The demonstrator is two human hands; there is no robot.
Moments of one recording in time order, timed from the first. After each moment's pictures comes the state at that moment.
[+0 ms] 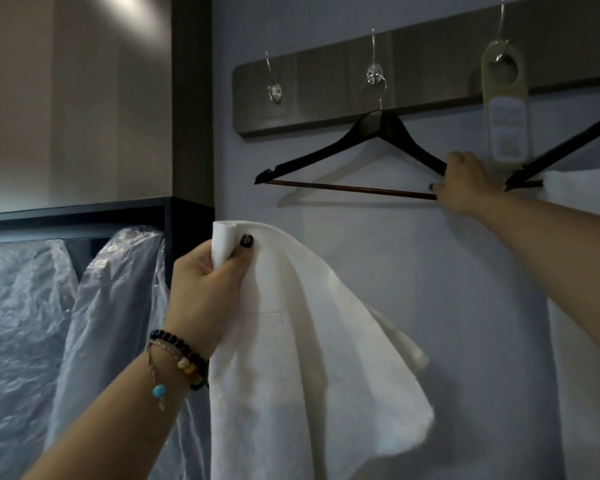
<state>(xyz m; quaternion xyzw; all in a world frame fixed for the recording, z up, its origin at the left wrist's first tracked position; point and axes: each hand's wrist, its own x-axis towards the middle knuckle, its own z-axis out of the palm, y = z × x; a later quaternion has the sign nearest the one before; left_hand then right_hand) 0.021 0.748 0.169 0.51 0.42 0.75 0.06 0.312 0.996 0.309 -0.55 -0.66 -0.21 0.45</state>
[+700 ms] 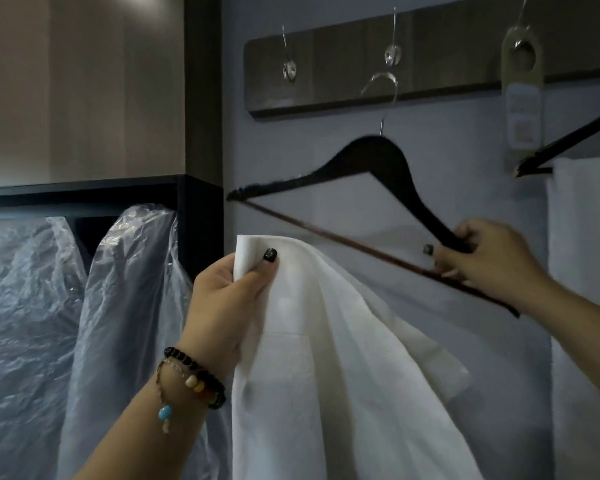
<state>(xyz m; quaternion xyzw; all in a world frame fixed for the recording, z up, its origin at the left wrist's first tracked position) 0.000 0.735 0.136 0.52 0.38 0.73 0.21 0.277 0.855 0.171 -0.40 -0.70 0.08 0.58</state>
